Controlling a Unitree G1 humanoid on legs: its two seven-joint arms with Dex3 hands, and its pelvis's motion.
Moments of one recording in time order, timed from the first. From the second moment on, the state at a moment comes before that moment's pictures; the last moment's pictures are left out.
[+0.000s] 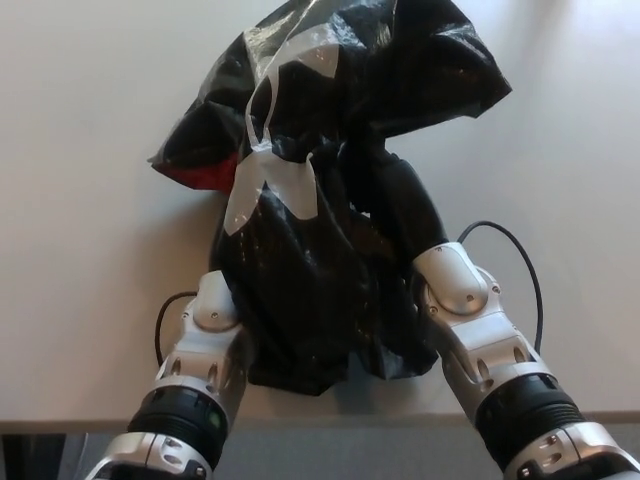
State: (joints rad) left_arm -0.65 -0.03 0.01 0.95 -0.05 -0.19 0.09; right_arm -0.70 0.09 0.10 0.85 -0.03 -0.30 0.08
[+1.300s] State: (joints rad) left_arm -0.30 0.66 0.46 0.35 -0.10 -0.23 -0.01; right_arm -0.54 -0.51 -0.42 0.36 0.24 -0.06 0.35
